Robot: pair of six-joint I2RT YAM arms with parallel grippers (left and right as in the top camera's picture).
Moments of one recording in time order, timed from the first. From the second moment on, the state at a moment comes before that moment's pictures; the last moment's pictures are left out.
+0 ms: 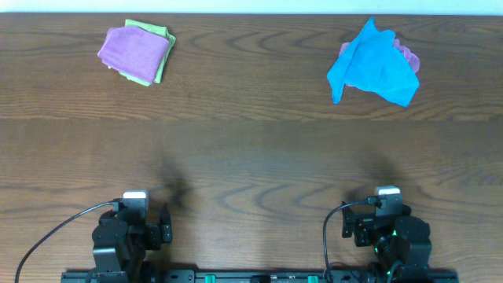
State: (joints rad) left arm 0.04 0.01 0.30 -0.98 0.02 0.05; right arm 0.03 0.02 0.21 -0.86 -0.07 -0.02
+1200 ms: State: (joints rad) left arm 0.04 0.01 0.30 -0.98 0.02 0.05; right arm 0.03 0.12 0.24 -0.84 -0.06 -0.01
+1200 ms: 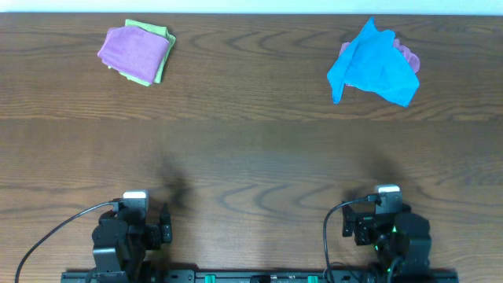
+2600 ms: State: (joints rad) left arm 0.04 0.01 0.30 -0.99 0.02 0.06; right arm 0.02 2.07 1.56 -0.39 -0.07 0.08
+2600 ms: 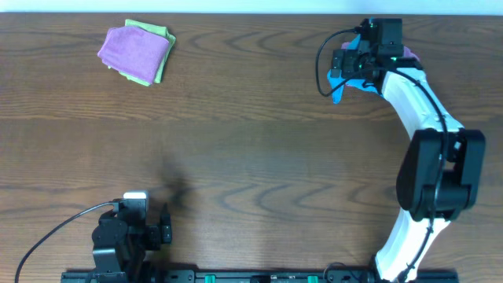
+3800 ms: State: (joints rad) left arm 0.04 0.01 0.30 -0.99 0.02 0.06; right arm 0.03 2.23 1.56 -0.21 -0.18 0.15
